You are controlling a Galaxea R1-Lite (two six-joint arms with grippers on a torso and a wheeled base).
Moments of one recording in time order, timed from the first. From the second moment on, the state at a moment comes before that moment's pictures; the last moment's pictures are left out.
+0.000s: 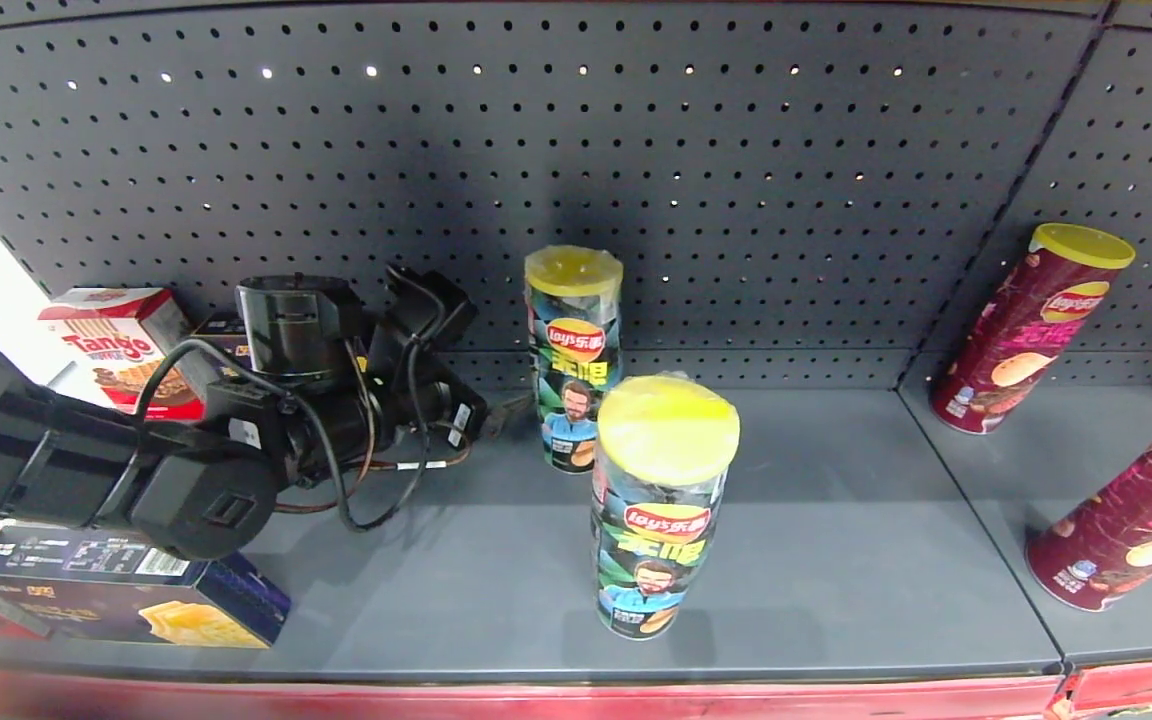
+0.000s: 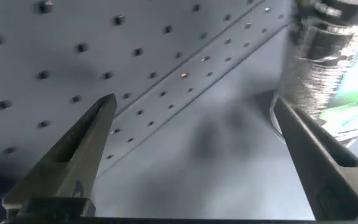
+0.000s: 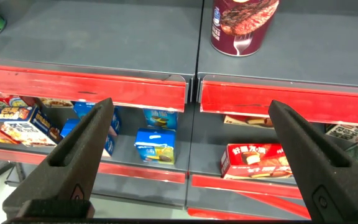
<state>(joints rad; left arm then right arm) -0.34 1.89 -0.97 -0.73 -0.18 0.38 0.15 0.09 0.00 0.00 -0.03 -0.01</state>
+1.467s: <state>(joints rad) -0.37 1.76 -0.89 -0.79 -0.15 0.37 0.15 0.09 0.00 0.00 -0.03 -0.01</state>
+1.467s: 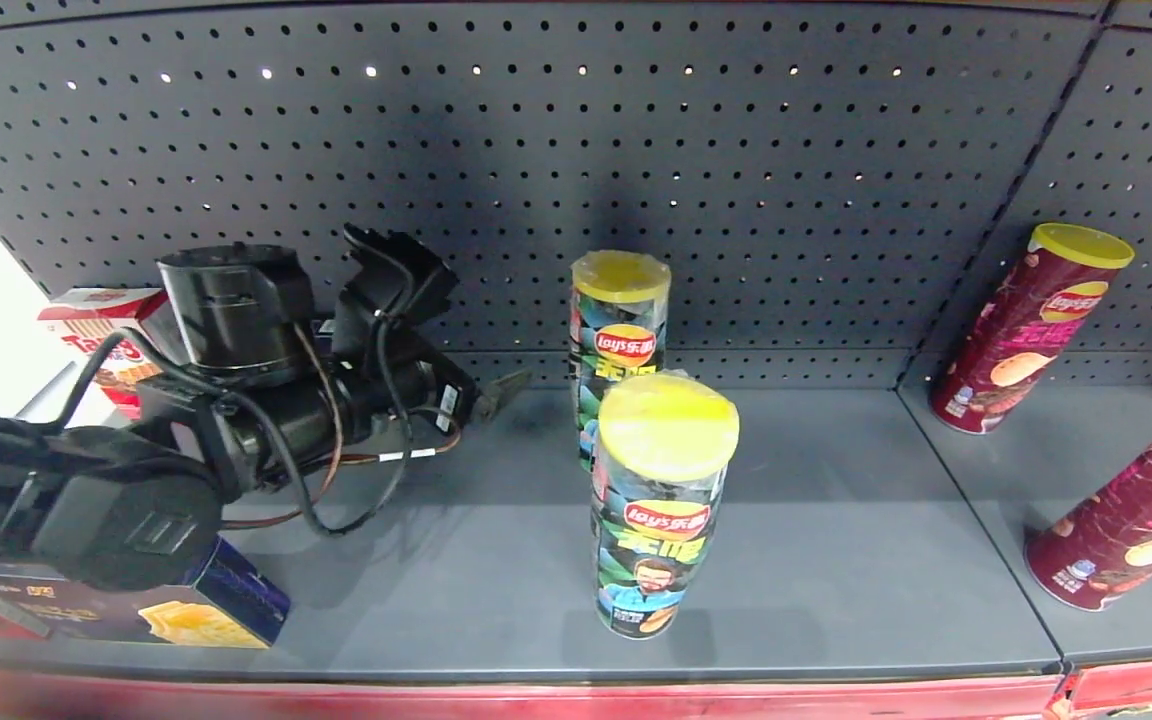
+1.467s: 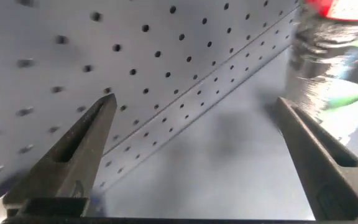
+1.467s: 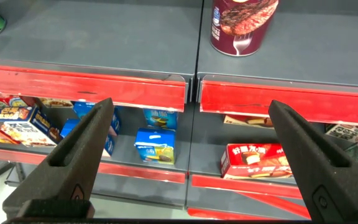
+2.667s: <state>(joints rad) -0.41 1.34 -0.43 -0.89 -0.01 0.34 0.41 0.59 -0.42 0.06 0.13 0.00</state>
